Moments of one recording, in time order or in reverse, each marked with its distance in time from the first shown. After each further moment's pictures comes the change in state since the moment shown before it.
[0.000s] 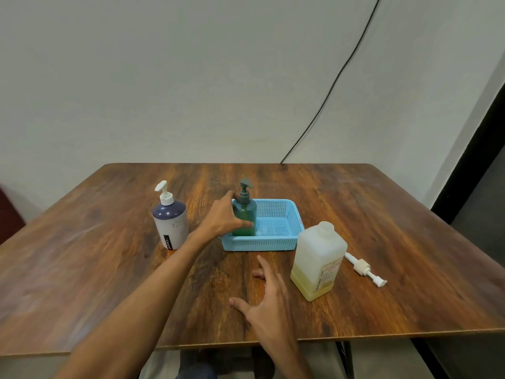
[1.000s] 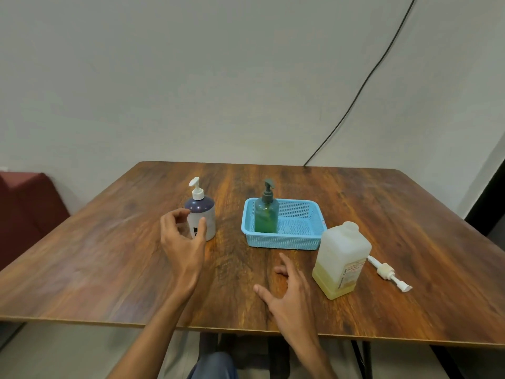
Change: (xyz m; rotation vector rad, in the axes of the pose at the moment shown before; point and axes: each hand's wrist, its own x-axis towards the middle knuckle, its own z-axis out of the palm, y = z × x) left_hand -0.134 -0.038 -0.037 -0.318 0.978 -0.089; right_hand -0.001 0.003 0.005 0.001 0.035 -0.056
